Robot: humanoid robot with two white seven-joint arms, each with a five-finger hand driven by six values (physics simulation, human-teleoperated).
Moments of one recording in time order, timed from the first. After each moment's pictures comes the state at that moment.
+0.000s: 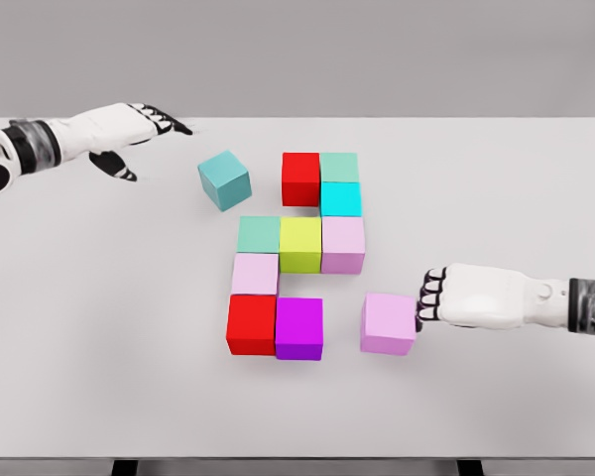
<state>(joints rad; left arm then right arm) -1.05 0.65 -1.11 -0.83 -0.40 -0.61 -0.15 -0.77 -1.12 1.28 -1.66 0.71 -0.61 -0.15</state>
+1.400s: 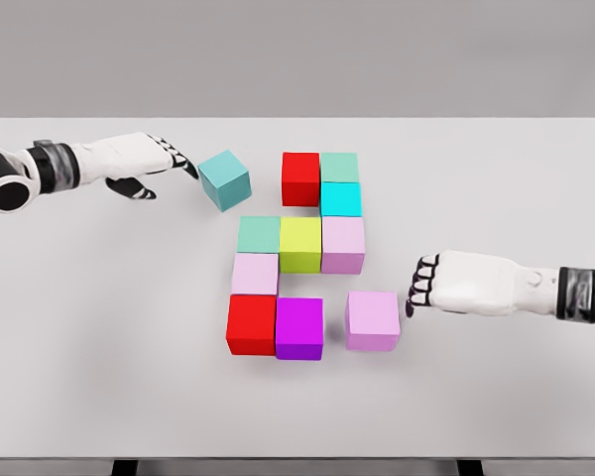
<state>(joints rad) -1.01 0.62 -1.10 -0.87 -0.46 -0.61 -0.21 -0.76 -1.07 1.24 -1.61 0.71 -0.61 -0.15</state>
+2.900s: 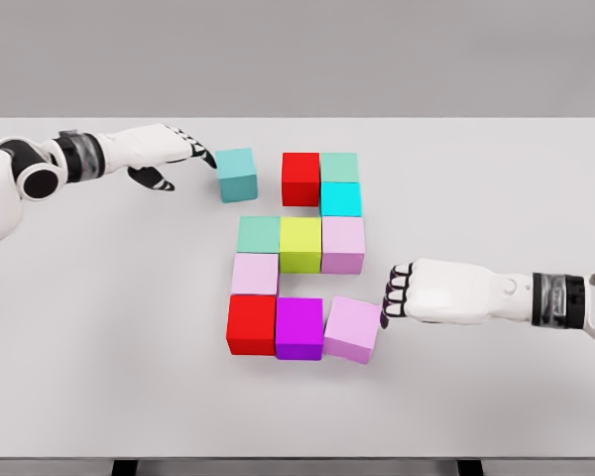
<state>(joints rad) -1.04 0.51 -1.09 -0.74 -0.46 -0.61 -0.22 -0.75 -1.02 1.24 -1.65 0.71 -0.61 -0.15</state>
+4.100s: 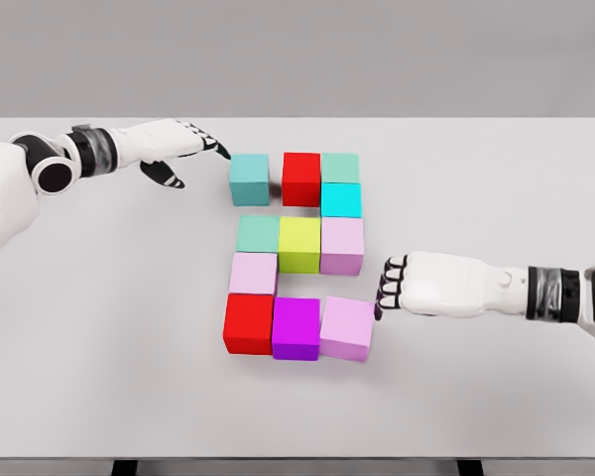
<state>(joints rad) -1.05 0.46 -1.05 -0.69 -0.46 -0.61 -0.24 -0.75 -1.00 1.22 -1.65 0.70 -0.61 -0.15</state>
